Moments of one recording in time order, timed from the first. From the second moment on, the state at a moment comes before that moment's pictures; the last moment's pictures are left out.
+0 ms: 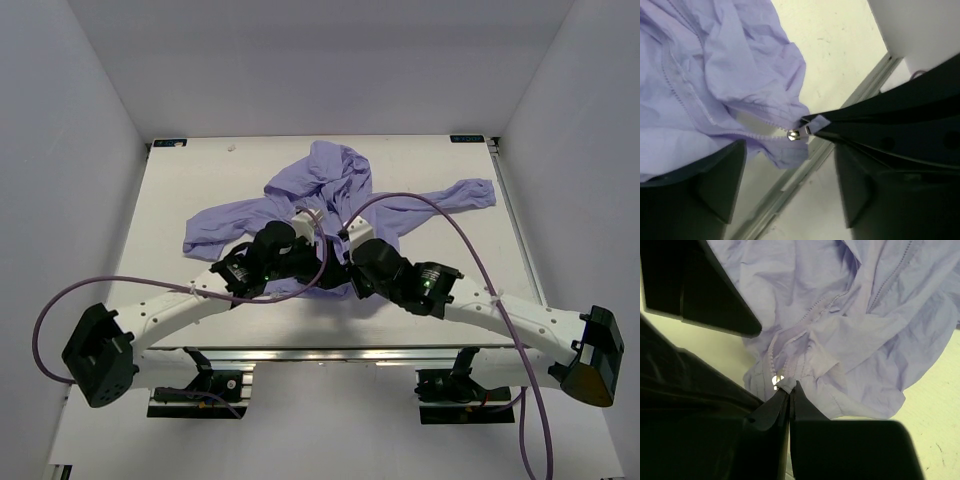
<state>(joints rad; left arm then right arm) -0.83 1.23 0.79 -0.03 0.26 -0.61 1.09 1.15 0.91 -0.48 0.33 0.27</state>
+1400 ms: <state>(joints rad) -1.17 1.21 0.92 -0.16 -0.43 -0.07 0.86 1.23 1.14 -0.60 -0.06 0.30</state>
